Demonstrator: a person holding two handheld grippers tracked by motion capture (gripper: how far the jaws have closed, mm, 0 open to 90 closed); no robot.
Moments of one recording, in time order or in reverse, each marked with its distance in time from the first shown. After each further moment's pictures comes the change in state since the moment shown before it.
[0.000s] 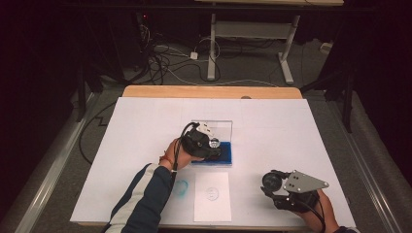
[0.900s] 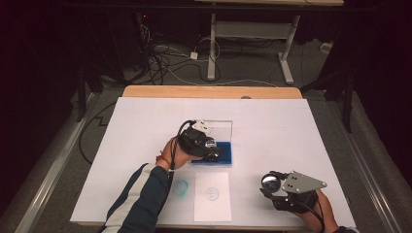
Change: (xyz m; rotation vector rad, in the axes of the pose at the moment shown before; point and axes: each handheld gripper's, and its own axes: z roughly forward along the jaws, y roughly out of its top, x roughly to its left) left arm 0.000 0.002 -0.013 0.005 -0.008 -0.001; right arm 0.001 -0.001 0.002 0.011 0.020 -0.006
